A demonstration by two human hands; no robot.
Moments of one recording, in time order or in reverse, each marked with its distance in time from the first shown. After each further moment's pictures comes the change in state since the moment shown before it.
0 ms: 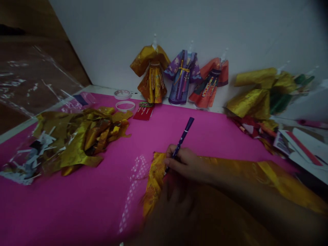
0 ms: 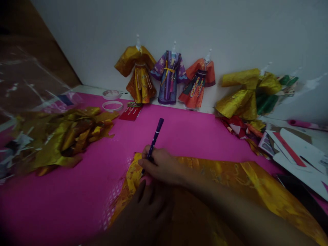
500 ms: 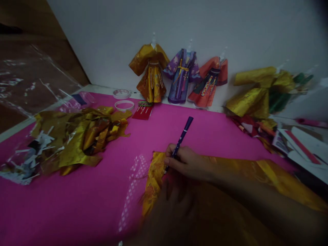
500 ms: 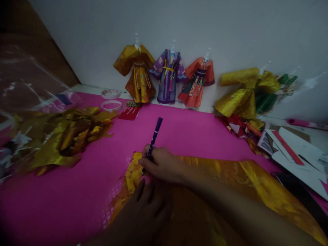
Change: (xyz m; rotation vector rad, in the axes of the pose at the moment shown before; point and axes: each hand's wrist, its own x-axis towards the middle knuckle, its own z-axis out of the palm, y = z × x) left_hand -0.002 -0.001 -0.001 -0.047 -0.061 0.017; right_hand 0.000 0.001 -0.004 -0.050 -0.014 -0.013
